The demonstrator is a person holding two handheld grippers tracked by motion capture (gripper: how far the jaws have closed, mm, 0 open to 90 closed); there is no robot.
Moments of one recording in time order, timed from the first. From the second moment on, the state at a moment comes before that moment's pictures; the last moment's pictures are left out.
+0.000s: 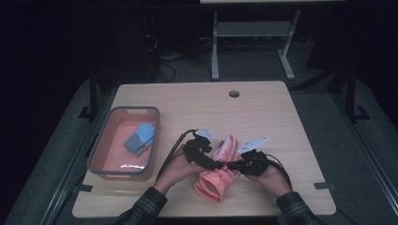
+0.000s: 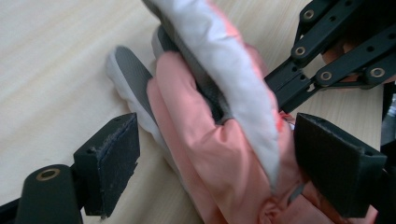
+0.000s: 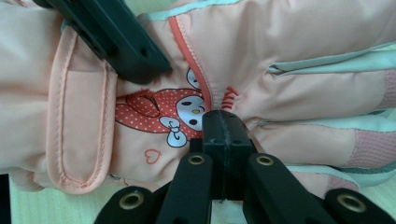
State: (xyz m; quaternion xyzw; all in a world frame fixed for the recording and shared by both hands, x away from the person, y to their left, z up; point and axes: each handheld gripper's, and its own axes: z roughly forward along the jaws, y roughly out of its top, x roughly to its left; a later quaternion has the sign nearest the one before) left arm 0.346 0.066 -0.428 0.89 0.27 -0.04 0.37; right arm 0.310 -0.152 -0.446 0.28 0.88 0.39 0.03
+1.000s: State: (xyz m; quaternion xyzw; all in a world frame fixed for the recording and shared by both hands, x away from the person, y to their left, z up) left arm 0.360 0.054 -0.461 0.88 0.27 -0.14 0.36; right arm 0.307 -0.157 -0.451 0.29 0.88 0.37 0.05
